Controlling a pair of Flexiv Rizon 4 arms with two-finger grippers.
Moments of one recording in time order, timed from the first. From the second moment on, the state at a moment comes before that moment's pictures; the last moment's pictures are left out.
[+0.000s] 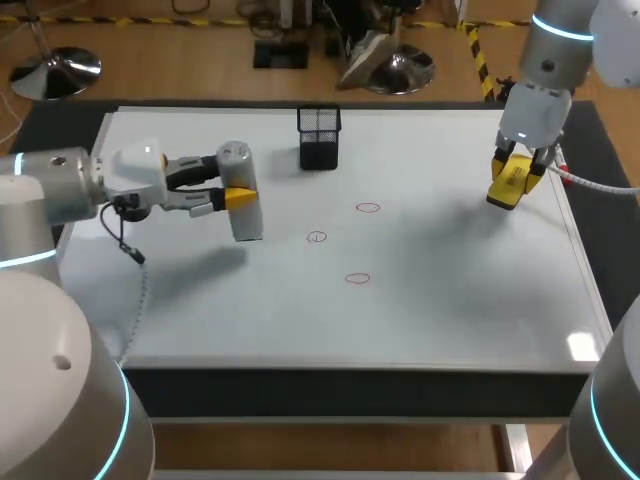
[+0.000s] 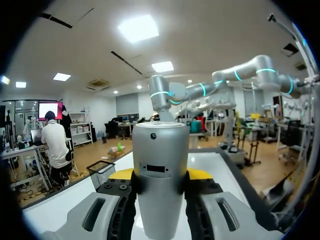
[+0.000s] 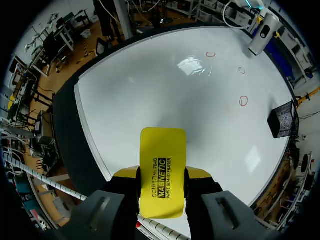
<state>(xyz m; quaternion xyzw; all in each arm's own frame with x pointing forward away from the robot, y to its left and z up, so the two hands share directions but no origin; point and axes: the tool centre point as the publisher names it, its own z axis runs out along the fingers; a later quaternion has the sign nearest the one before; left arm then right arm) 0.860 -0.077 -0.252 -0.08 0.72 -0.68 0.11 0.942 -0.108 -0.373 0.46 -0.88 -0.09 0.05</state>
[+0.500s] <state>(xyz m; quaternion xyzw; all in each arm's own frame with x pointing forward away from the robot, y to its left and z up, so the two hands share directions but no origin) 0.831 -0.008 -0.257 -0.12 0.72 -0.67 0.15 0.942 -0.108 -0.373 0.46 -0.88 -0.09 0.05</state>
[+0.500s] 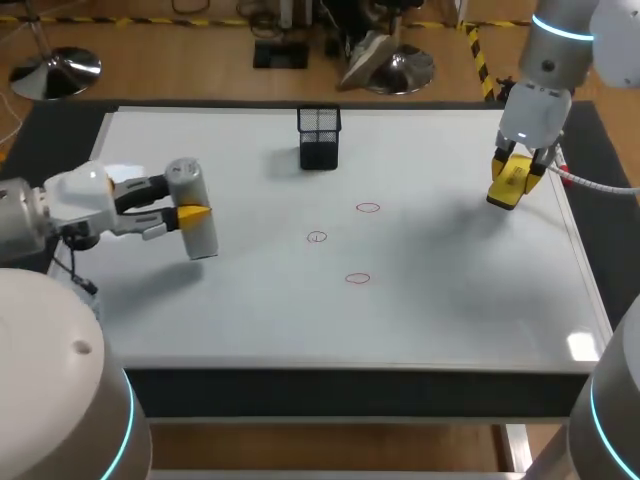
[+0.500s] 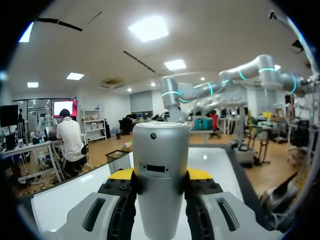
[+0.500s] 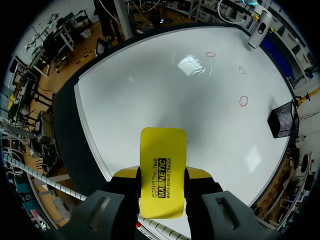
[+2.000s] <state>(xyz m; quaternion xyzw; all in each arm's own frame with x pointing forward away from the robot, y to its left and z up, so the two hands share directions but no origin) 0.804 0.038 -0.252 -0.16 0.71 -0.66 0.19 0.922 -0.027 -0.359 0.54 -0.84 -0.10 0.04</state>
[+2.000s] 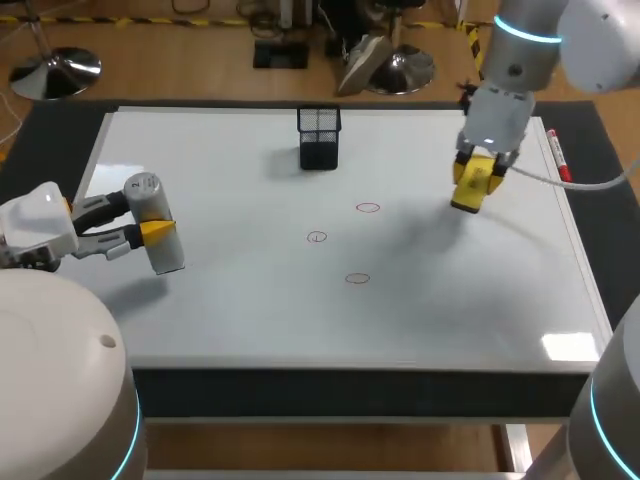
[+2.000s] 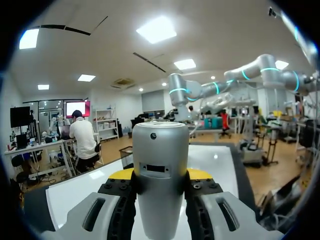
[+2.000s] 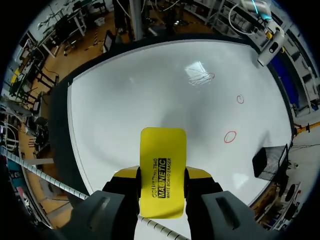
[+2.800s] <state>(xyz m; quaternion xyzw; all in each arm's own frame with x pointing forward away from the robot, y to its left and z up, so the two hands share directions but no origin) 0.804 0.038 -0.252 -0.16 0.71 -0.66 0.19 0.877 0.159 -0.364 0.69 -0.72 -0.11 0.05</state>
